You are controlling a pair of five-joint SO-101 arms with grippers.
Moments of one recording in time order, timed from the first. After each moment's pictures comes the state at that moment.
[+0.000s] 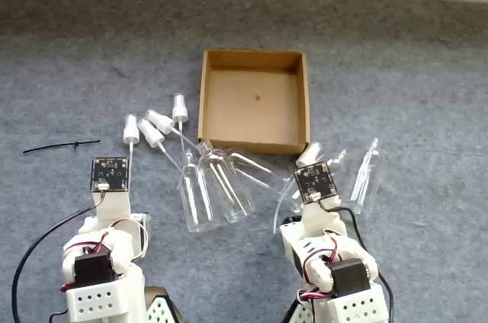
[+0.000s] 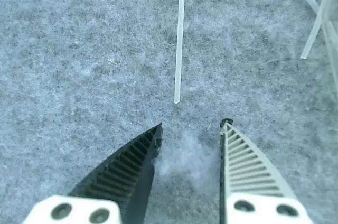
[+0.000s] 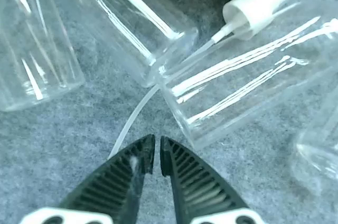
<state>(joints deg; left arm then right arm) -17.4 -103.6 96.0 77.1 -2.6 -18.7 -105.1 95.7 71.3 5.0</state>
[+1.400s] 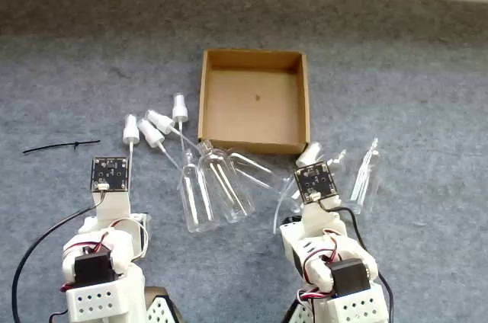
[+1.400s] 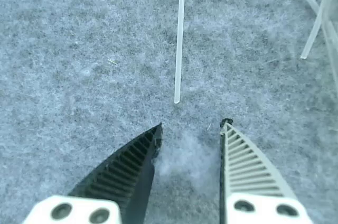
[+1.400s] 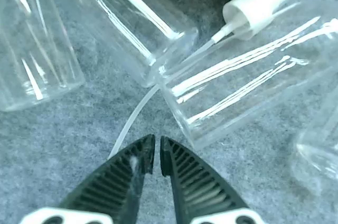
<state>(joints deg) -17.4 -103.6 96.0 77.1 -2.6 -18.7 -105.1 95.7 71.3 5.0</state>
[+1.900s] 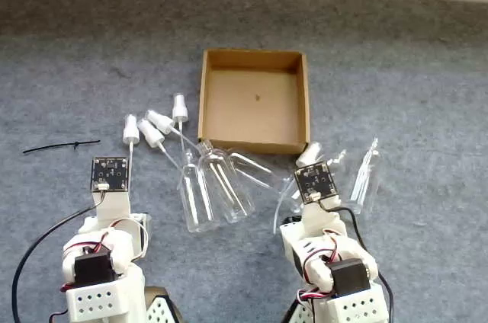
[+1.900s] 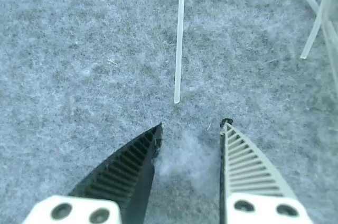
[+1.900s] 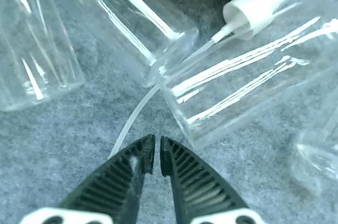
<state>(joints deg) -17.4 -103.6 96.0 77.1 -2.6 -18.7 -105.1 95.7 71.3 5.0</state>
